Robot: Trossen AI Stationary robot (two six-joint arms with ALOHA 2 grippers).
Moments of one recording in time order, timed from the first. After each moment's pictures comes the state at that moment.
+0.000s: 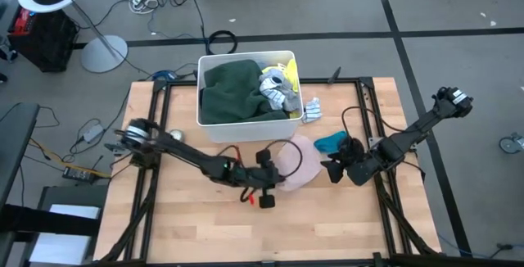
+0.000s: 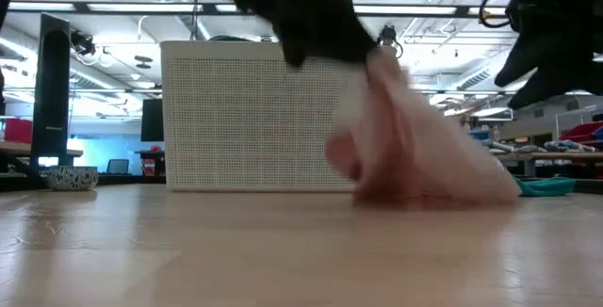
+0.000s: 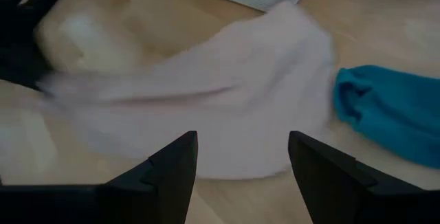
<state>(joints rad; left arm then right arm) -0.29 1.88 1.17 0.16 -0.35 -0.13 0.59 0.95 0.59 -0.64 0.65 1.36</state>
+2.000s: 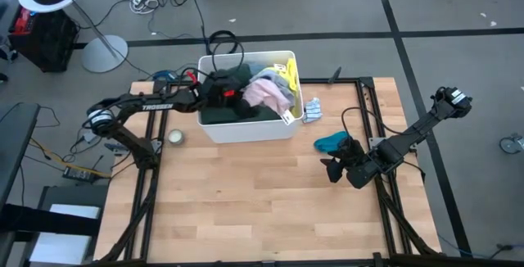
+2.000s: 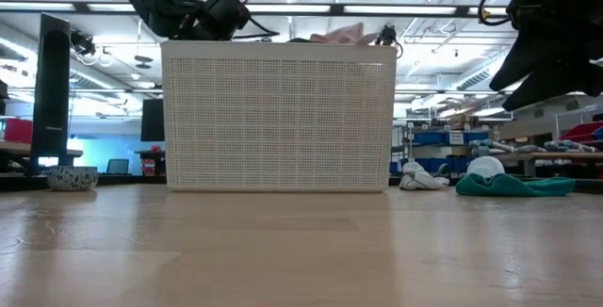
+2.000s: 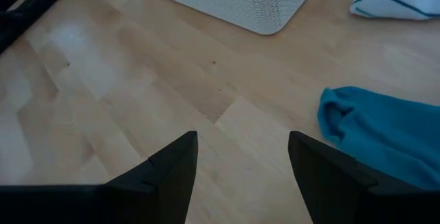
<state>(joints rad) 0.51 1.54 0.89 0.07 0.00 -0.26 0.61 0.98 0.58 -0.65 0.74 1.36</state>
